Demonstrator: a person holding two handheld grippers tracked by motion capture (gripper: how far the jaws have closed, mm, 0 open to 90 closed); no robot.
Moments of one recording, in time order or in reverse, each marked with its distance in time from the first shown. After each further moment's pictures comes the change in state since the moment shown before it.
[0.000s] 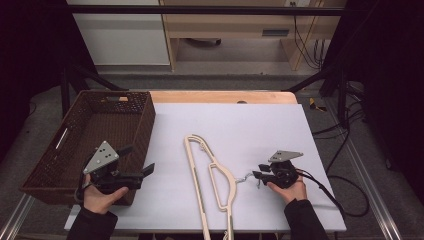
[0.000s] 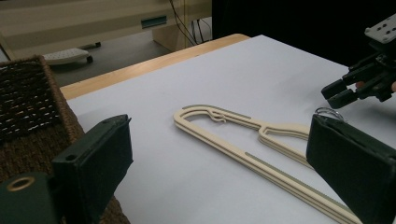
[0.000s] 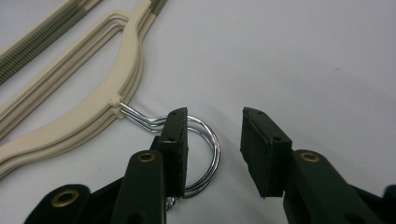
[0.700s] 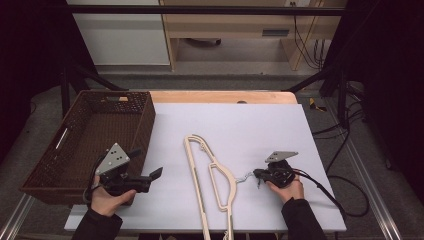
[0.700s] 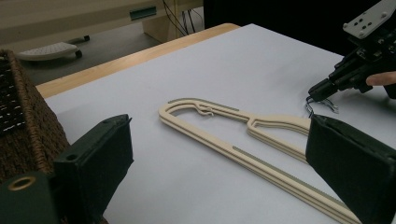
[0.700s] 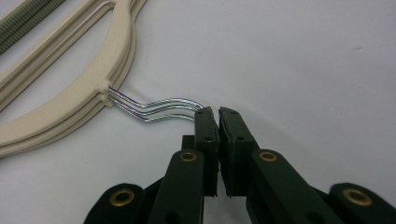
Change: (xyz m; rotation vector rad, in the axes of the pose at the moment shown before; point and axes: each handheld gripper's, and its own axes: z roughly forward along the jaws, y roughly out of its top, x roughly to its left) left arm -0.012 -0.001 0.011 0.036 -0.025 0.025; right arm -0.005 -0.004 0.012 0.054 0.024 0.005
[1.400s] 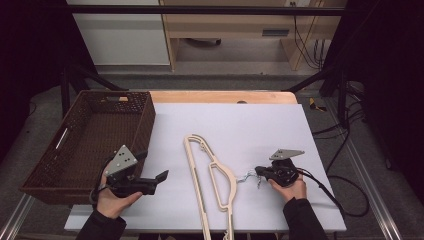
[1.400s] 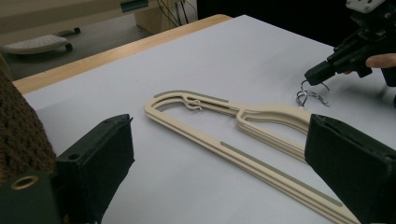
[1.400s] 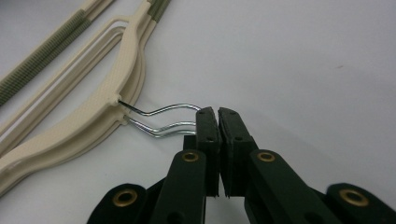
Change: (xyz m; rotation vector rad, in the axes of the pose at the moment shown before) left arm -0.014 -0.001 0.012 0.035 -0.028 -0.001; right arm 0.002 0.006 -0.015 -0.066 0.009 0.049
